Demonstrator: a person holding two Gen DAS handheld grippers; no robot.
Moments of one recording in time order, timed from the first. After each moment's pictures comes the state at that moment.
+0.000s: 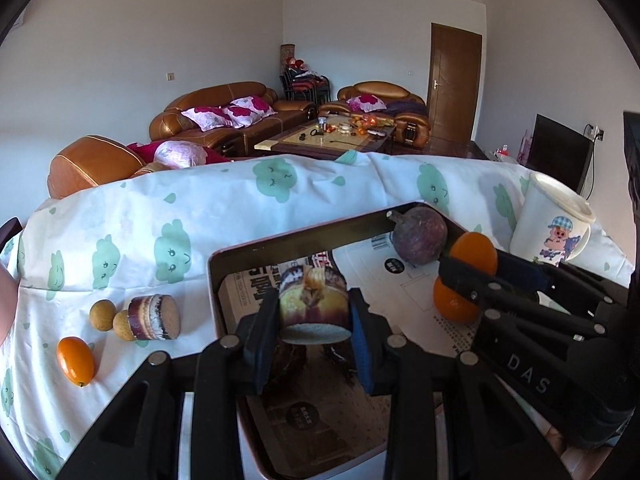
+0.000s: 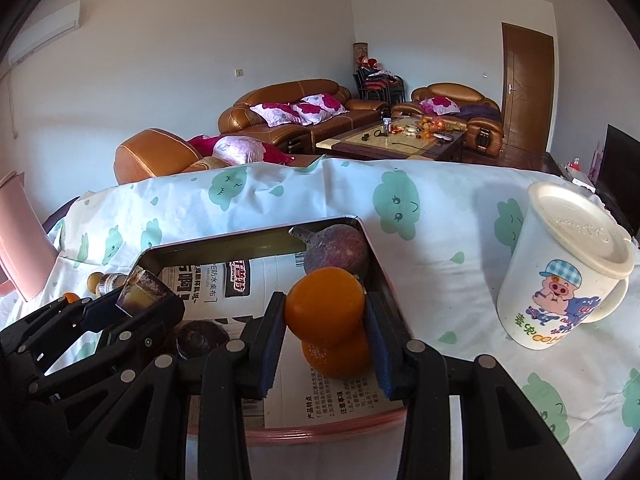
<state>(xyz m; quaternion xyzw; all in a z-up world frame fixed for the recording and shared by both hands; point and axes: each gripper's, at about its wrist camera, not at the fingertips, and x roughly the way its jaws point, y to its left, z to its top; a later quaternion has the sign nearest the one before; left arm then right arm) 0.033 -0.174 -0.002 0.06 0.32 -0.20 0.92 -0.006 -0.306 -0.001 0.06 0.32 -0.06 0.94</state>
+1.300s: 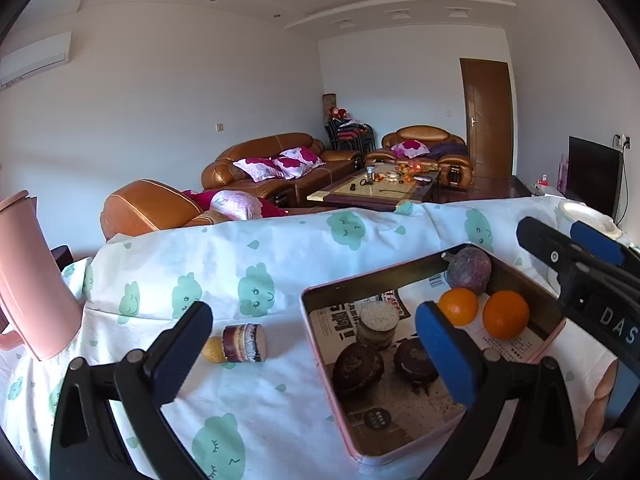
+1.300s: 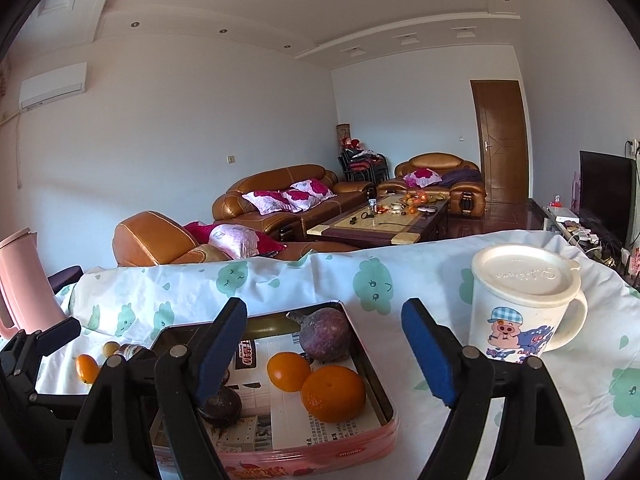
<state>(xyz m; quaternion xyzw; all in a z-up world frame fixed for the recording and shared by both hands) 0.005 -0.137 0.019 0.08 0.21 -0.11 0.97 -0.048 -0.308 0.029 0.08 0.16 -0.10 0.98</state>
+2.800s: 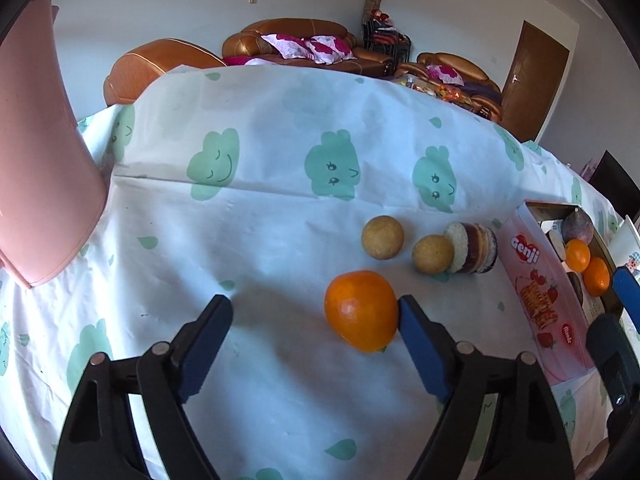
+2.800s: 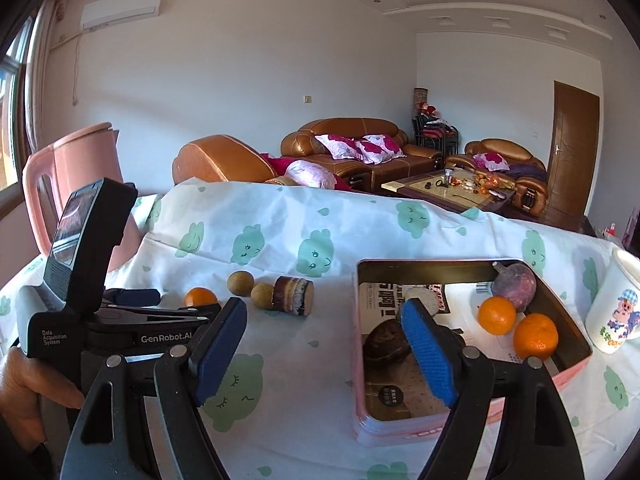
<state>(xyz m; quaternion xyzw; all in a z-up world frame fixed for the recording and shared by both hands) 0.089 0.027 -0.035 -0.01 0.43 -0.09 0.90 -0.020 -0.131 0.013 -0.01 0.26 0.03 0.97</state>
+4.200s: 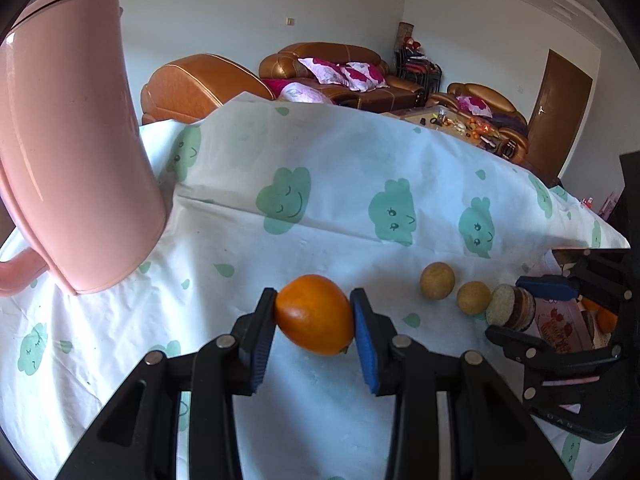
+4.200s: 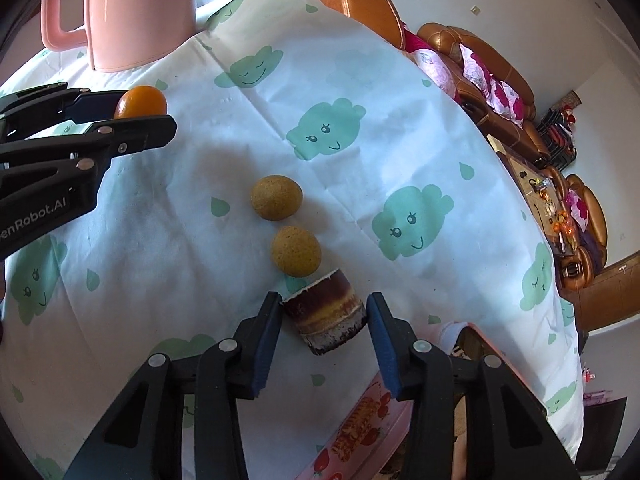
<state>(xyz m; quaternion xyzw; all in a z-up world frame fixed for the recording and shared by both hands) 0.090 0.065 -0.020 -0.03 0.39 -0.03 0.92 0.086 -0.081 -0.016 -0.29 0.48 0.16 0.81</state>
